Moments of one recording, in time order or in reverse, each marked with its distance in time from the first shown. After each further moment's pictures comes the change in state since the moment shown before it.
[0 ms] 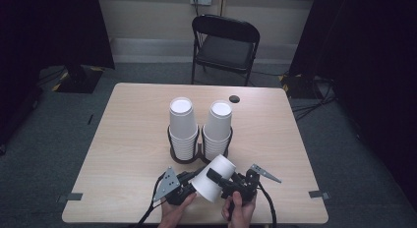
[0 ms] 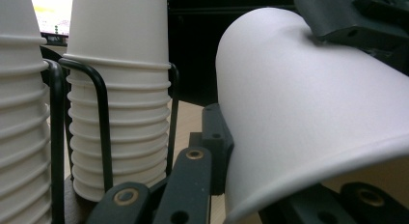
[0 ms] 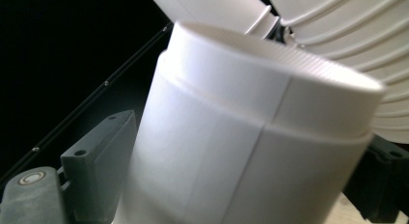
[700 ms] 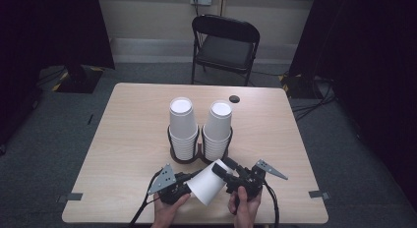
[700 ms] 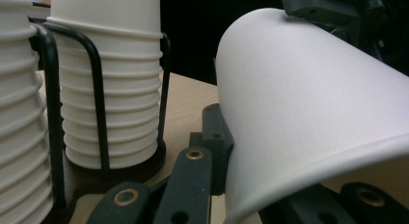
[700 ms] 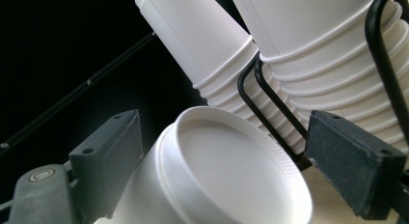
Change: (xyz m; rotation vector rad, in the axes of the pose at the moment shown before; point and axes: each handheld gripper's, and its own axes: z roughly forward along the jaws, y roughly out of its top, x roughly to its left) left arm 0.013 0.009 -0.011 0.143 -0.079 -0.040; right arm -0.004 0.016 -0.005 -0.023 -0.045 -0.102
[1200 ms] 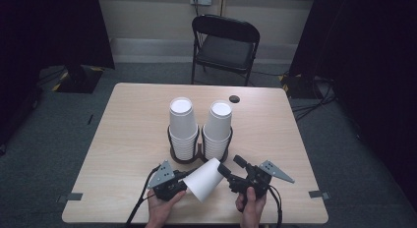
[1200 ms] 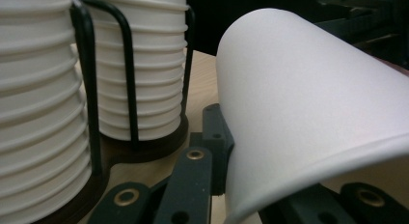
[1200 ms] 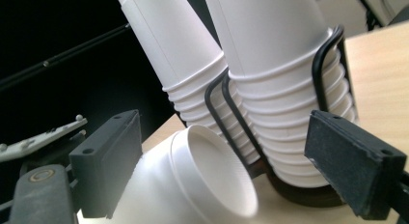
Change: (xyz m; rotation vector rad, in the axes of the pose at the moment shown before) left arm 0.014 0.005 -0.007 0.111 0.040 -0.011; right arm 0.001 0.007 -0.013 -0.027 -0.121 -0.195
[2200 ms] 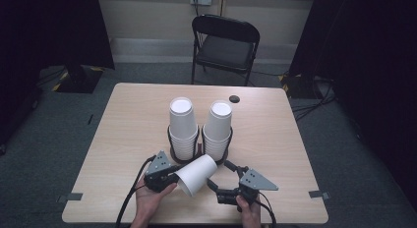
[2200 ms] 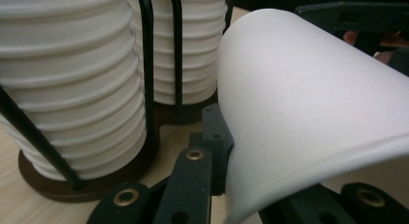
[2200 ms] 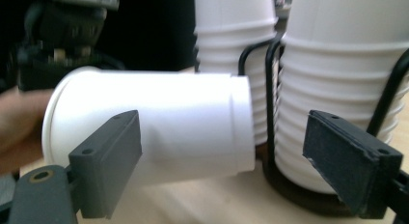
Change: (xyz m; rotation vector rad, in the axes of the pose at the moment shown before) left arm 0.017 0.028 -0.012 0.240 0.075 0.035; right arm 0.010 -0.029 0.012 0.100 0.067 -0.396
